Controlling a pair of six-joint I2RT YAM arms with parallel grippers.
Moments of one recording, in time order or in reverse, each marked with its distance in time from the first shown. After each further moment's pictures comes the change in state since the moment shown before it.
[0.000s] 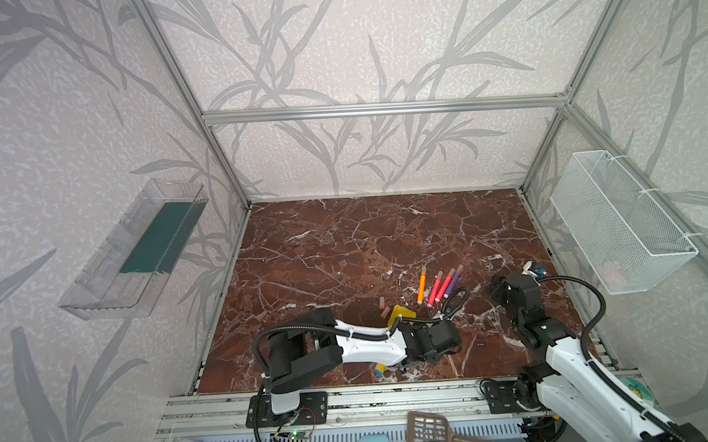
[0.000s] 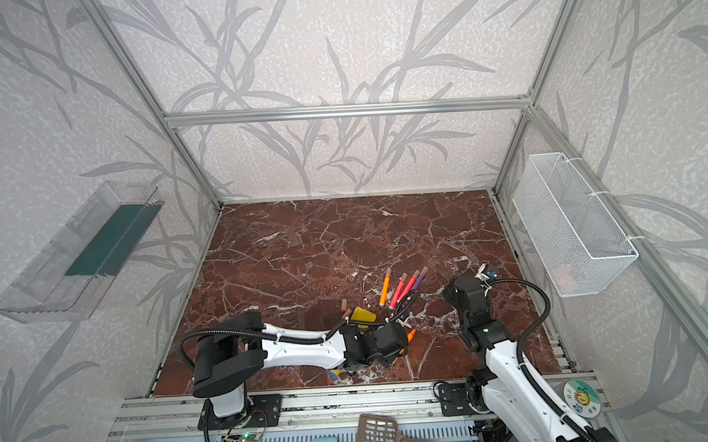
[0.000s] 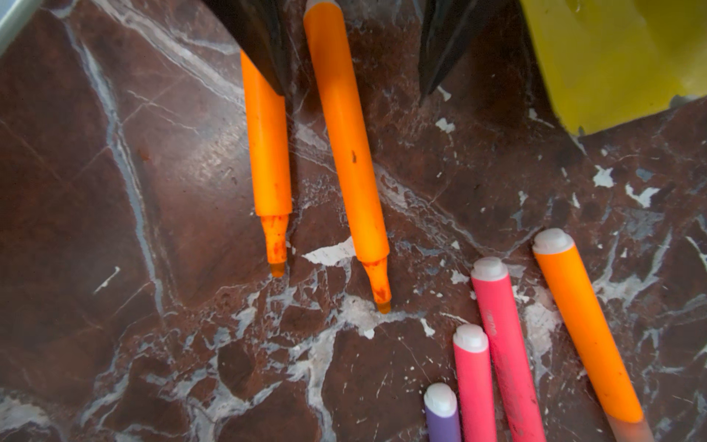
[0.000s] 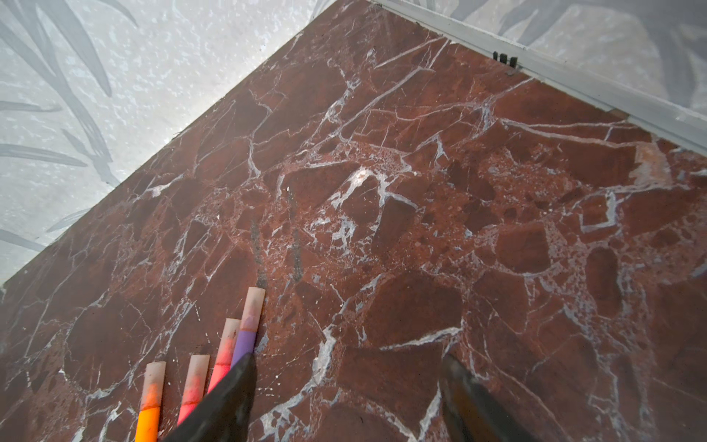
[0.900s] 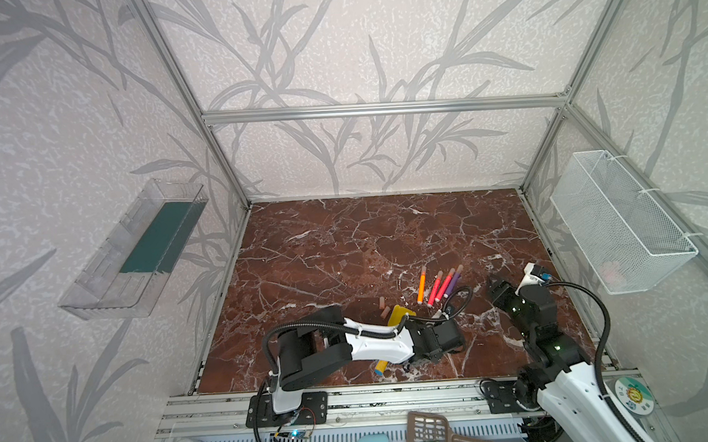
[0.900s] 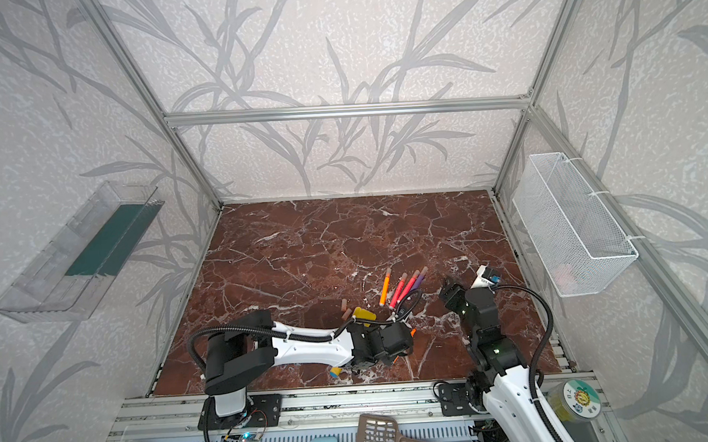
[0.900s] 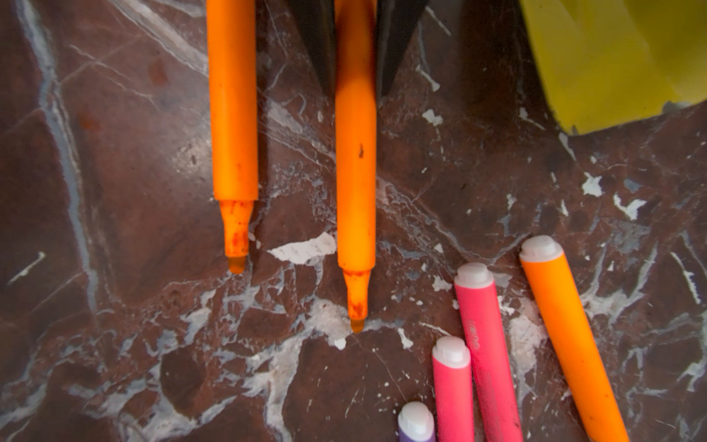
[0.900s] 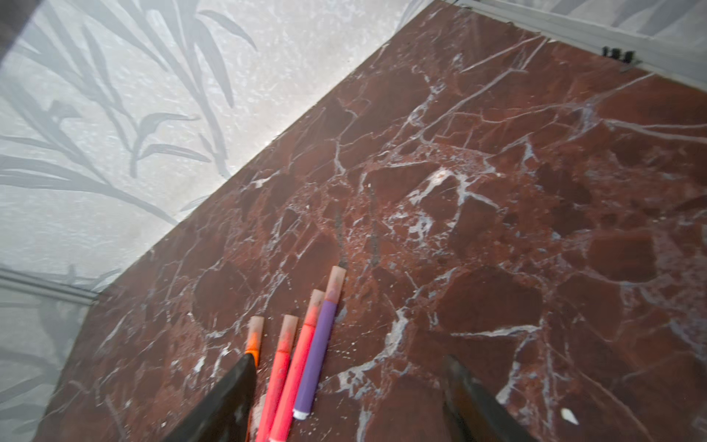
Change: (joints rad) left arm 0.021 0.034 0.034 -0.046 -0.030 -0.043; right arm 0.000 -0.295 -0.059 -0.041 -0.234 -0.010
